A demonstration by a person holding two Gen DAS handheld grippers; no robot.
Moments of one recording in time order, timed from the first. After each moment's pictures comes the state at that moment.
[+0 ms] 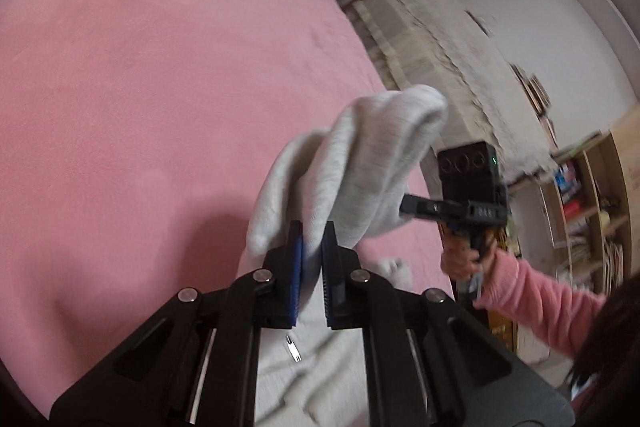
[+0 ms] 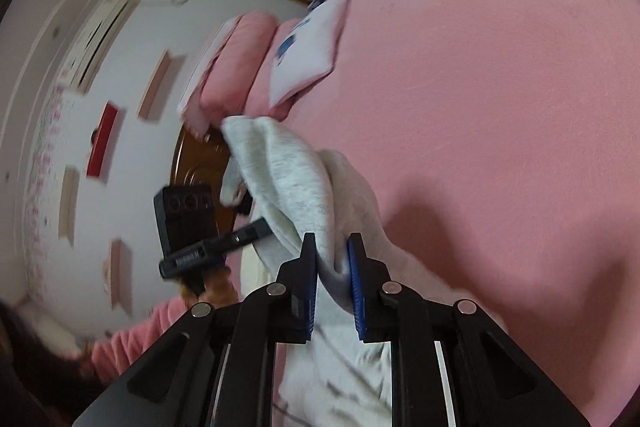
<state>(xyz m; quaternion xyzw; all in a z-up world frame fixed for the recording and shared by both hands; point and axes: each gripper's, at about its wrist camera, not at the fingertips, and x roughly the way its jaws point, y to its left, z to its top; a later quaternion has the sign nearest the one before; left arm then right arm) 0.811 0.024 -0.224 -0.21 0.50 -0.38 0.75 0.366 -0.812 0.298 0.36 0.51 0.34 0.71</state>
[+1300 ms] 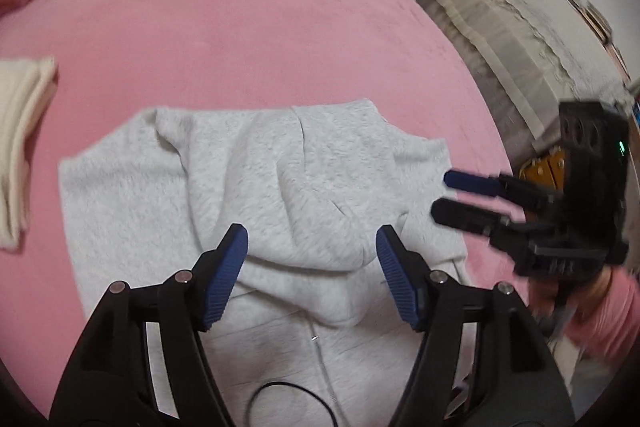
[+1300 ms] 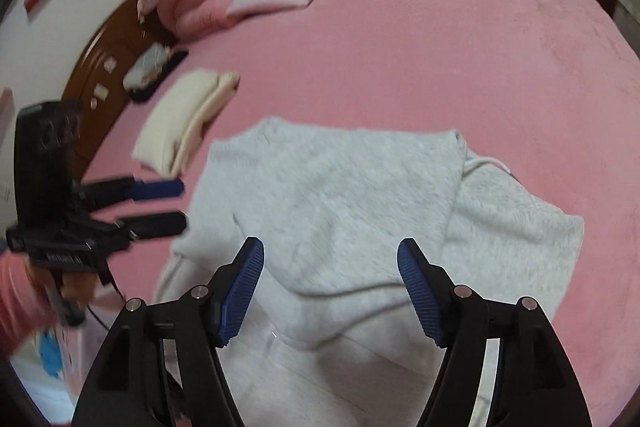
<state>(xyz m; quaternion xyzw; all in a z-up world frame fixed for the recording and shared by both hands) 0.547 -0.065 -0.224 -0.10 0.54 -0.20 0.81 0.105 -0.619 0.443 0.09 0.54 0.18 0.82</state>
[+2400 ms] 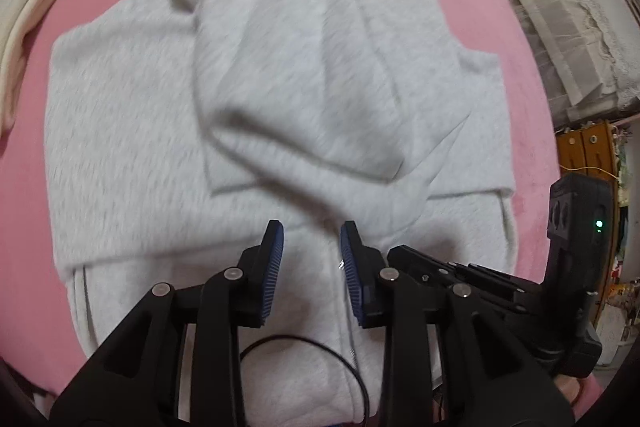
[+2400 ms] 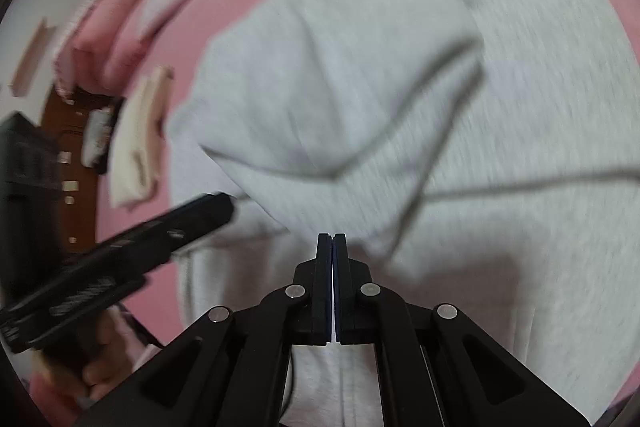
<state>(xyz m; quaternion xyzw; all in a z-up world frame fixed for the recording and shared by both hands) 0.501 -0.081 -0.324 -0.07 0.65 -0.15 0.74 0.027 -0.489 0.330 0.25 0.65 0.01 0.72</state>
